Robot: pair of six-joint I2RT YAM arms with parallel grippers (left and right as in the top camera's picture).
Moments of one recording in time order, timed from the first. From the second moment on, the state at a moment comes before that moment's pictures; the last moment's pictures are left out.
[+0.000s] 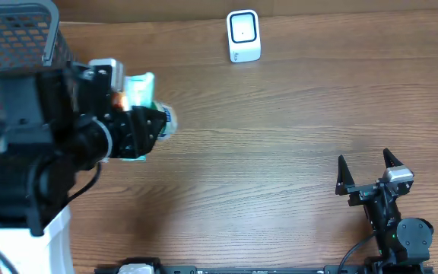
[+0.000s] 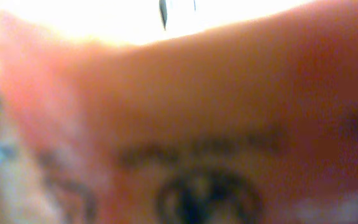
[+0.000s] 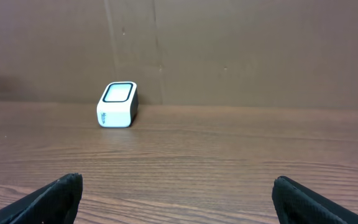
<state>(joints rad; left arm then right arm) -0.03 1.30 1.97 -1.56 0.32 -0.11 0.05 0.01 0.02 -0.02 -0.12 0.05</state>
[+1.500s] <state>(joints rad) -0.74 1.98 1.51 -0.90 -0.04 -0.68 0.05 0.01 0.02 -0.02 -0.12 0.05</state>
